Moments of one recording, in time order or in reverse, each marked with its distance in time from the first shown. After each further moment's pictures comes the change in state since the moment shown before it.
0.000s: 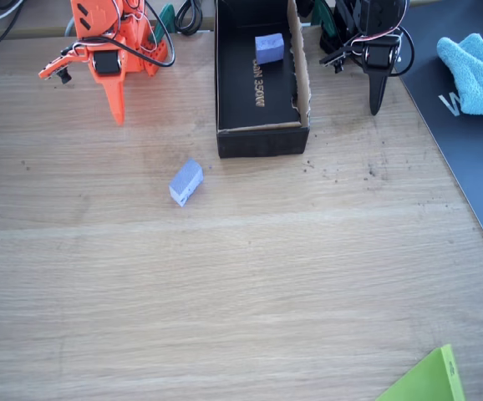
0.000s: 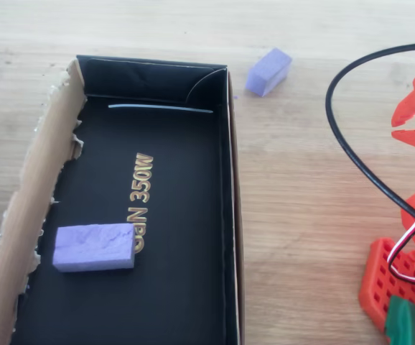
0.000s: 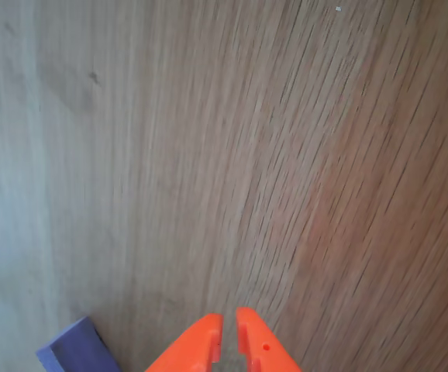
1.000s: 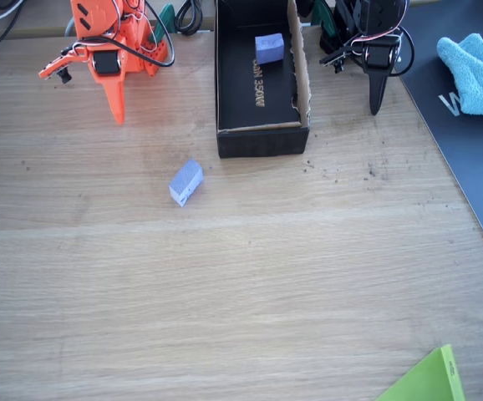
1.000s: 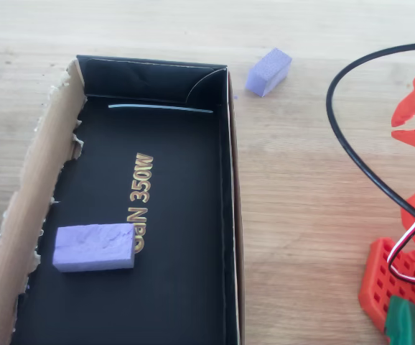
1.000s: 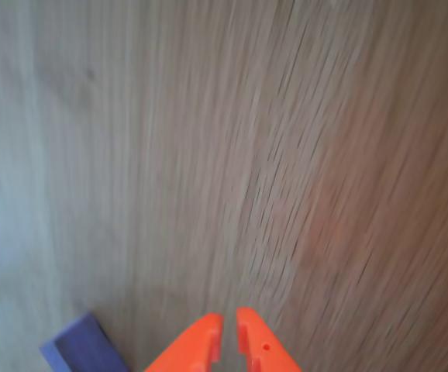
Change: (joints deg) arm -2.7 0.0 0.0 0.0 -1.9
